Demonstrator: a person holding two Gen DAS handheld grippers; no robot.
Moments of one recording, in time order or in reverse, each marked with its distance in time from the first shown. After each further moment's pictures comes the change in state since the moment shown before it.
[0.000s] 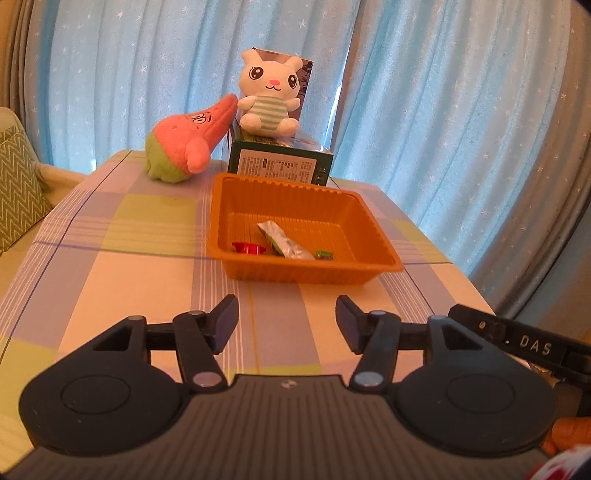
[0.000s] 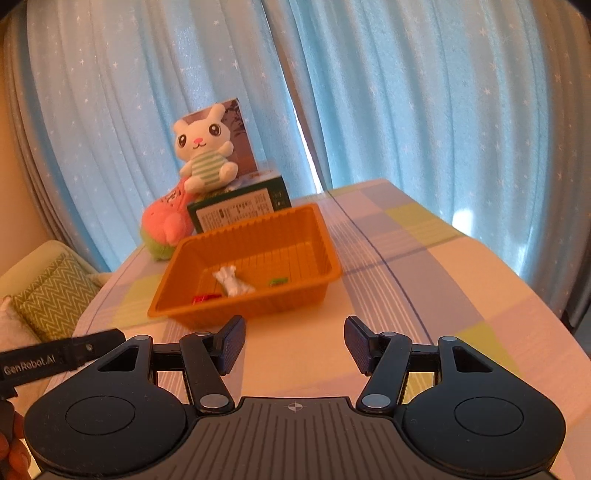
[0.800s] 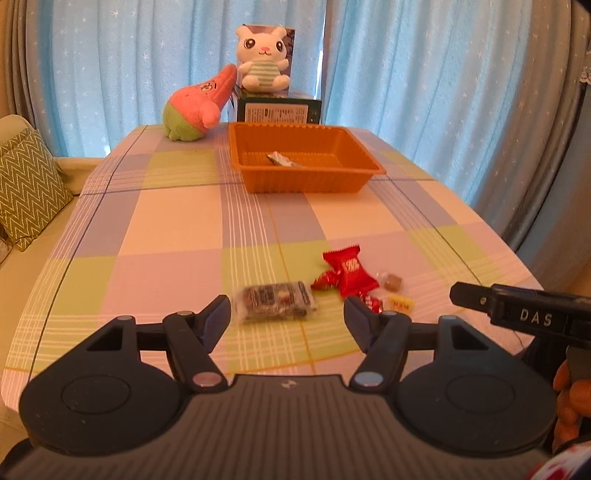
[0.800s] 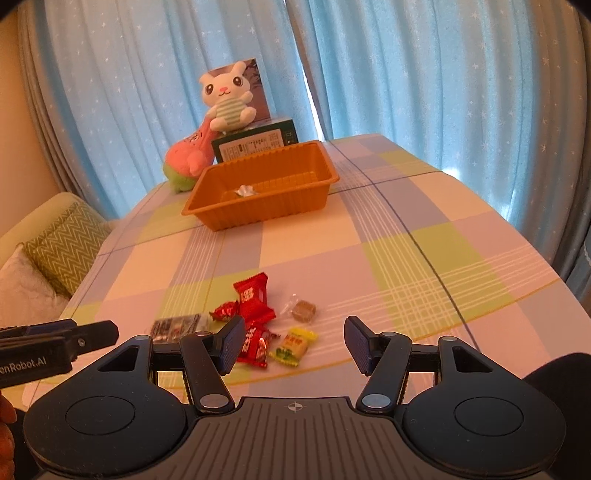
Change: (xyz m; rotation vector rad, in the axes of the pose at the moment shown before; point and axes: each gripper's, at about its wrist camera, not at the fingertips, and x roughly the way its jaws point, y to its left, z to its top) left arm -0.100 0.000 -0.091 0.122 0.107 0.043; right arm -0.090 0.024 -0.089 -0.040 0.103 -0.010
